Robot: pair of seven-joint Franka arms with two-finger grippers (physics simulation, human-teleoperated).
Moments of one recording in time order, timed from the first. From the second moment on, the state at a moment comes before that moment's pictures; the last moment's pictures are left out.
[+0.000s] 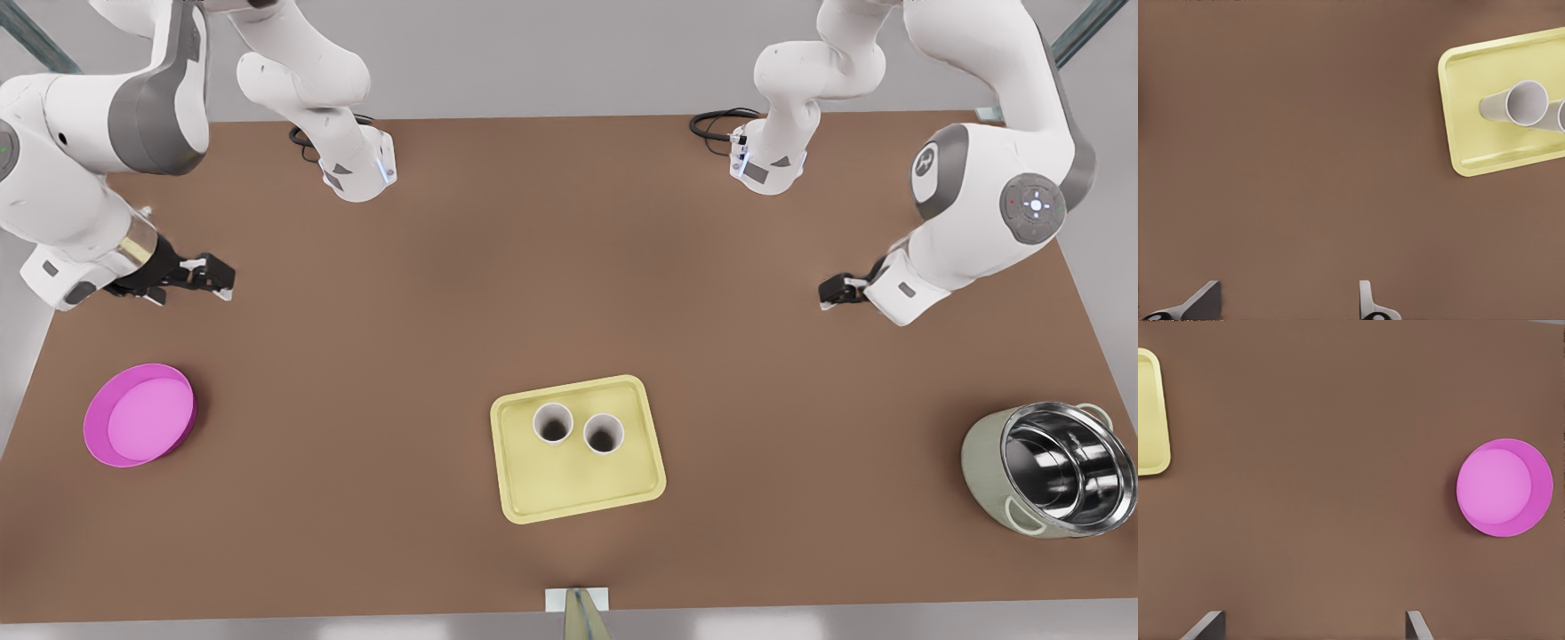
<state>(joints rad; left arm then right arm) 0.01 0.10 -0.11 -1.61 -0.07 1.61 -0.08 -0.03 0.08 0.04 -1.44 -0.05 1.47 -0.05</state>
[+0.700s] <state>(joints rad) -0.43 0.96 -0.07 -0.92 0.07 2.08 -0.32 0.45 0.51 0.07 -1.43 0.02 1.84 0.24</state>
